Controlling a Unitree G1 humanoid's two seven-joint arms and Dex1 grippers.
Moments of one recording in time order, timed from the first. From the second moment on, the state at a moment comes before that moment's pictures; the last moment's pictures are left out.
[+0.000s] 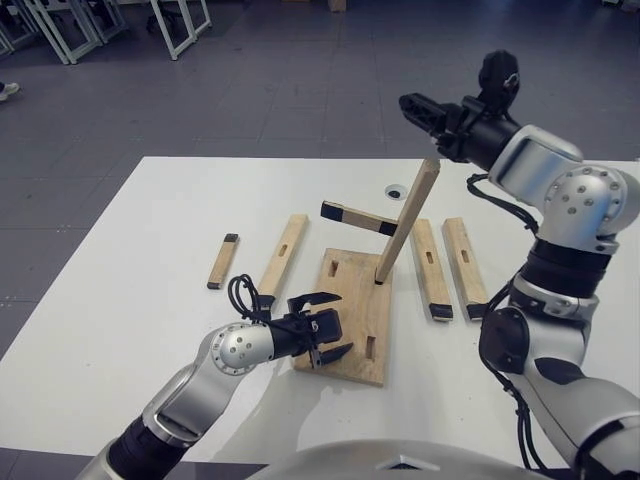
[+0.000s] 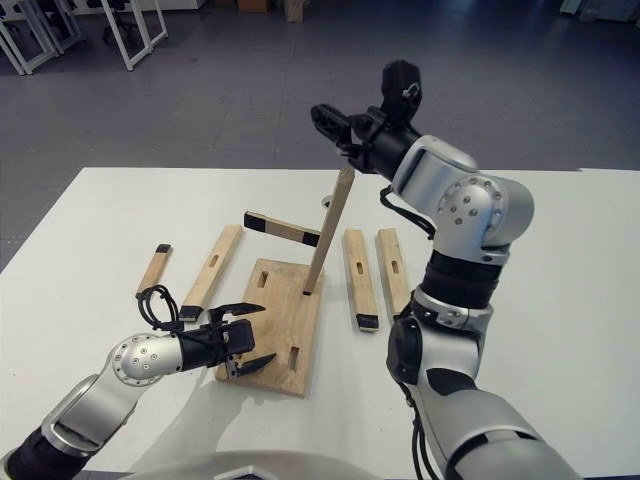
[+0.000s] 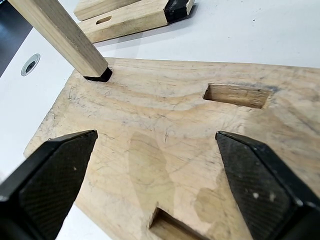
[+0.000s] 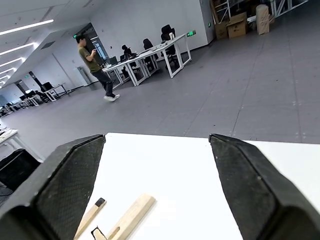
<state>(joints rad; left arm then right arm) 0.06 0.67 -0.46 -0.55 0.14 0.44 -0.73 -0.89 -0.14 -0.34 -0.05 0.57 1.18 0.16</state>
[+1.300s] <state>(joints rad) 0.11 0.44 -0.31 -0.63 0.06 0.81 -0.52 -0.28 -0.31 -0.43 -0.47 0.70 1.19 -0.12</state>
